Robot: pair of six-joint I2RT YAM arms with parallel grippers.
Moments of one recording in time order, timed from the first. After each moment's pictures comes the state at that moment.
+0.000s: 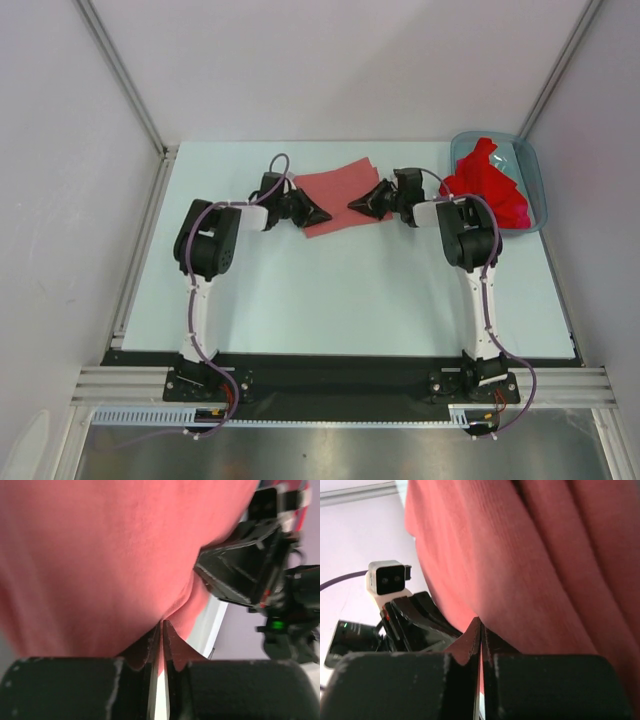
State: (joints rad) left arm -0.31 2.26 1.39 0.18 0.61 -1.02; right arm 0.25 2.38 1.52 0.30 -0.64 1.14
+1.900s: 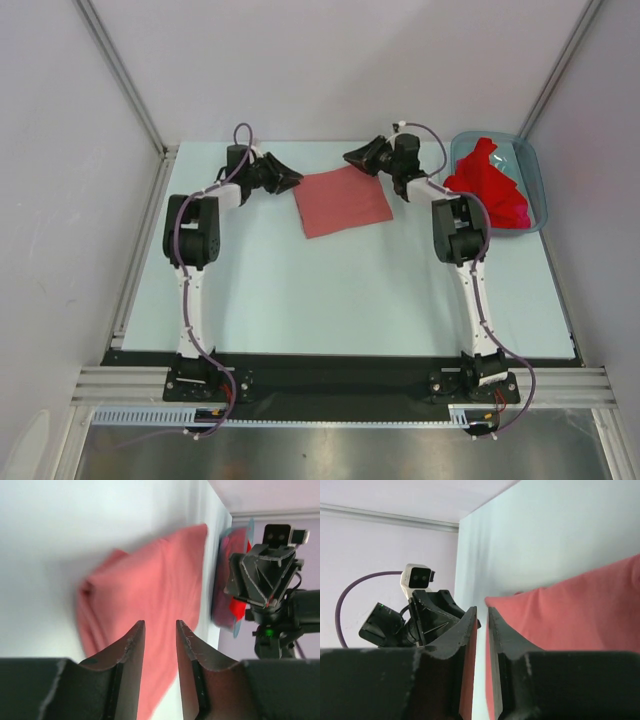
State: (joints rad) left arm -0.11 2.33 1.65 0.17 0.69 -0.93; right arm 0.23 2.53 1.93 0.42 -0.57 1.11
